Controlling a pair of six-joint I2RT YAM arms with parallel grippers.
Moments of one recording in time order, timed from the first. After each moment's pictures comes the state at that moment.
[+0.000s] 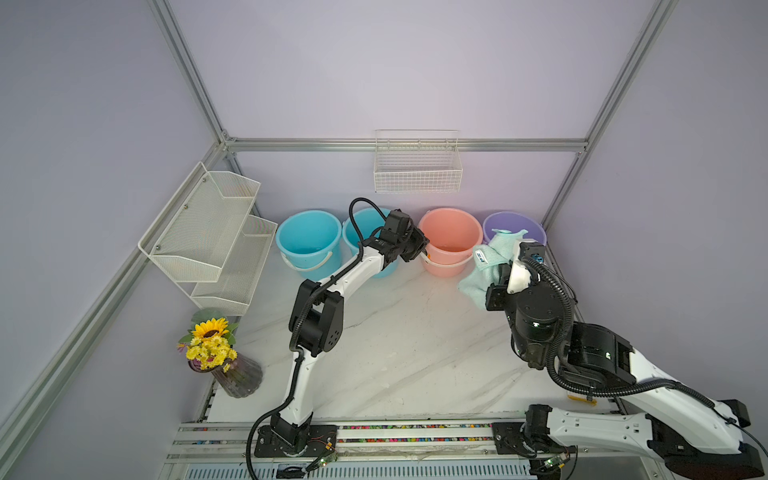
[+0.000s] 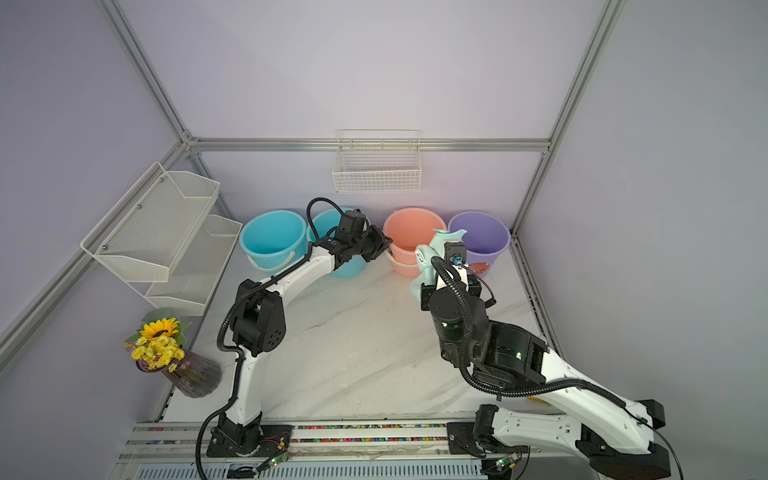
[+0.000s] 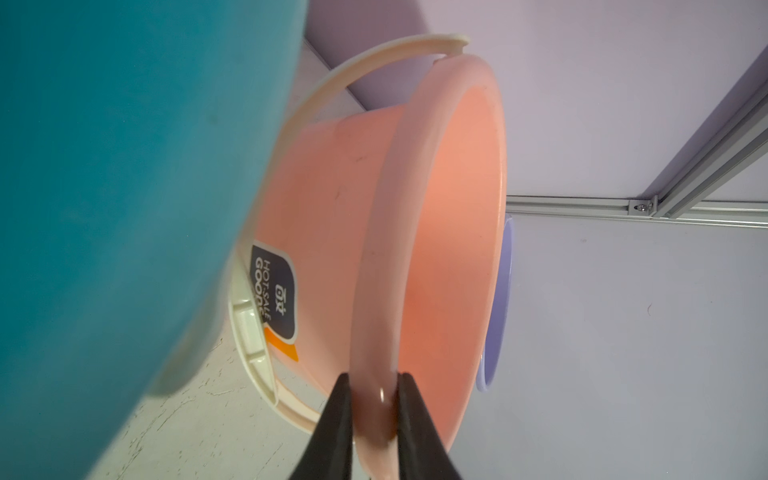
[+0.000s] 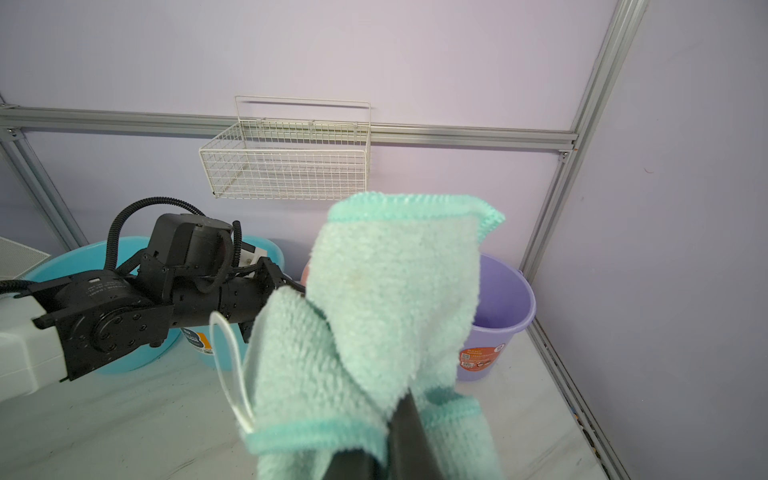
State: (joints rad) left arm -0.52 2.18 1.93 -0.28 0.26 -1.23; right arm 1.11 0.98 1.34 -0.61 1.13 0.22
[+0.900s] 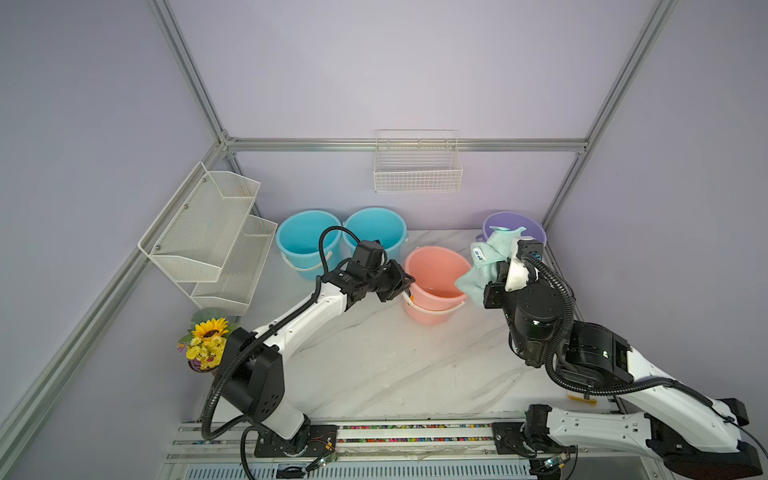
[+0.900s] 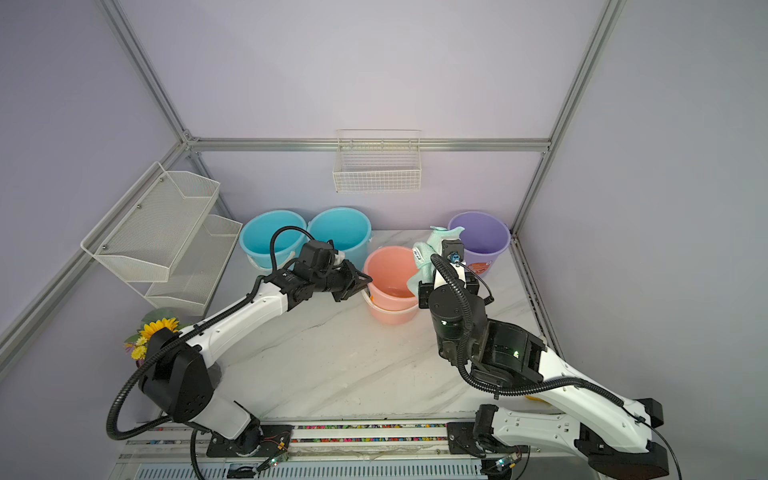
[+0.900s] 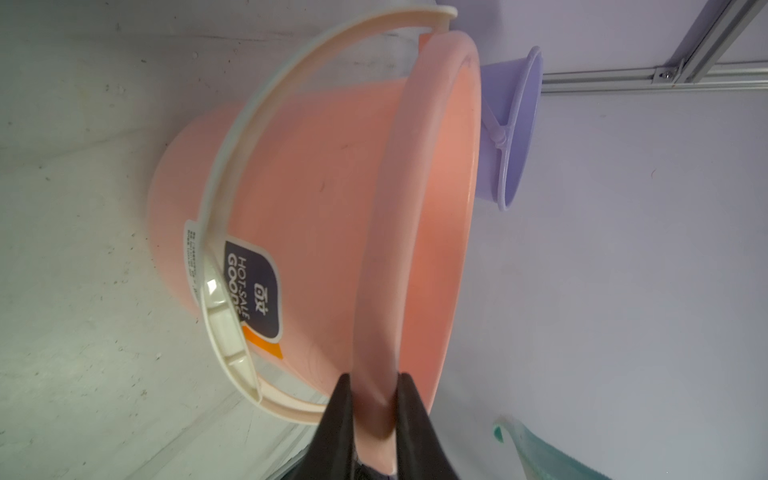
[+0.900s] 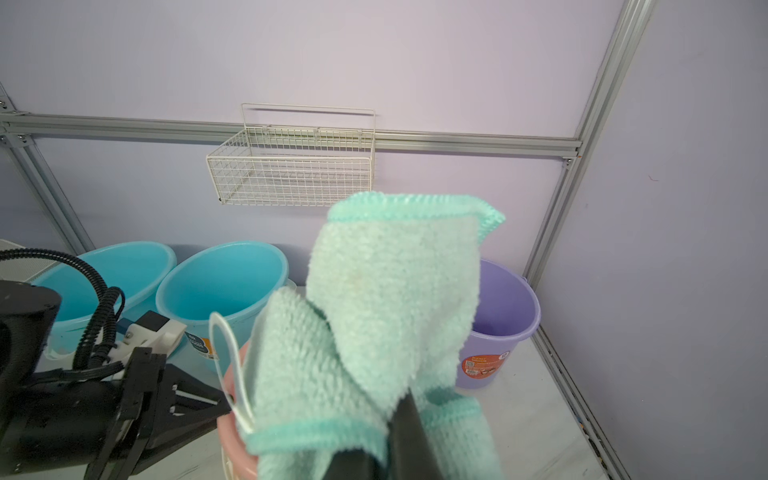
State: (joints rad) left arm -0.54 1.52 1.25 -0.37 0.44 -1.20; right arm 1.11 1.00 1.34 -0.56 1.12 0.19
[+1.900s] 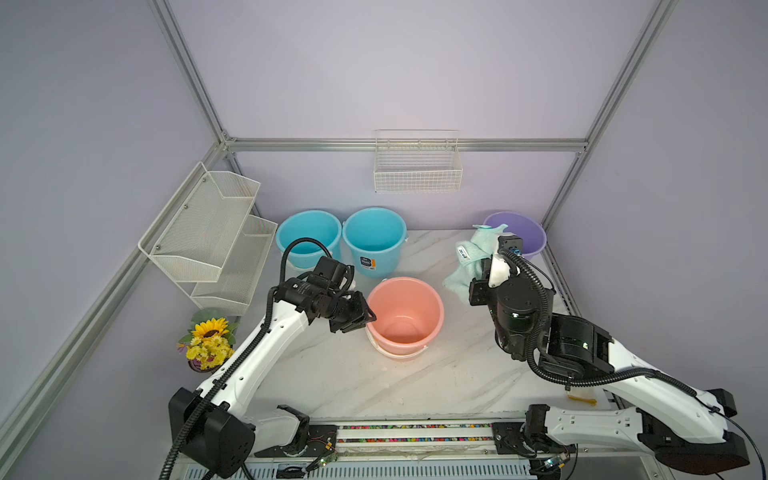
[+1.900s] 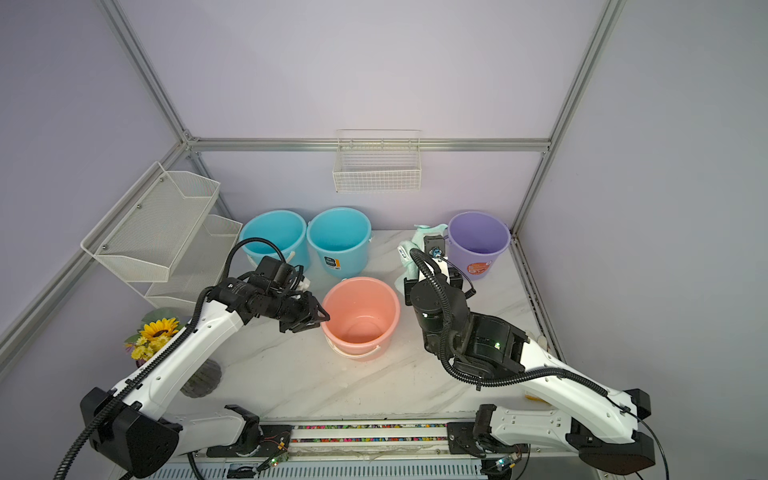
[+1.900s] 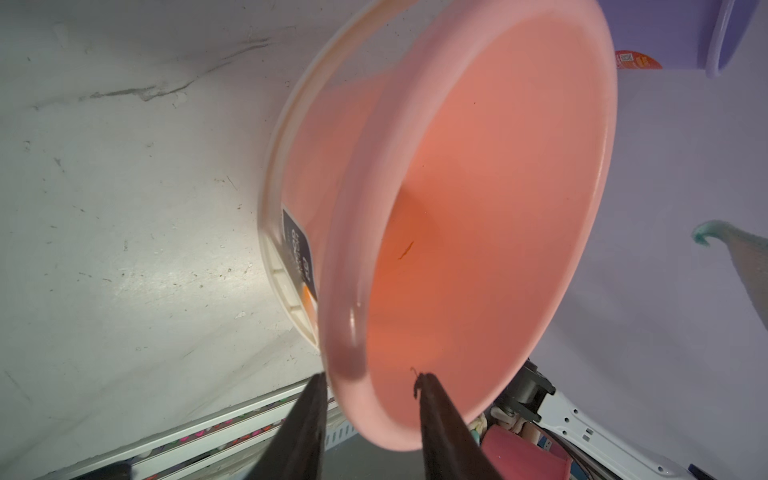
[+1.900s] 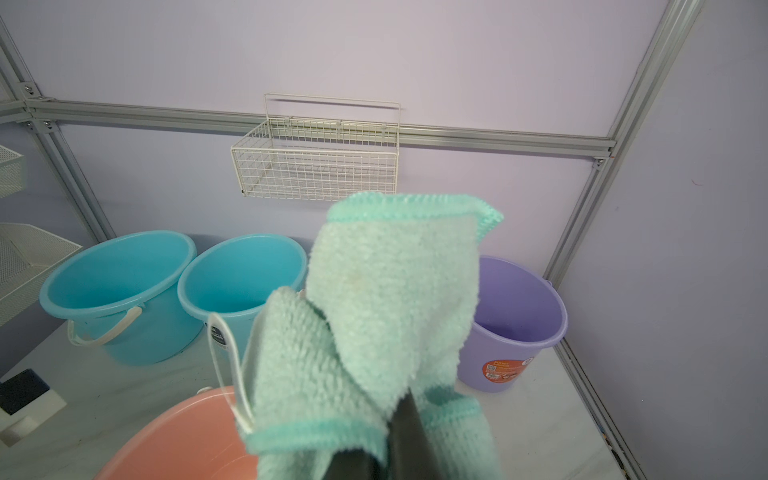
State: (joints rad) left arm -0.40 1.29 1.26 -1.08 0.42 -0.72; right arm 1.11 1.07 1.38 -0.55 1.08 0.19
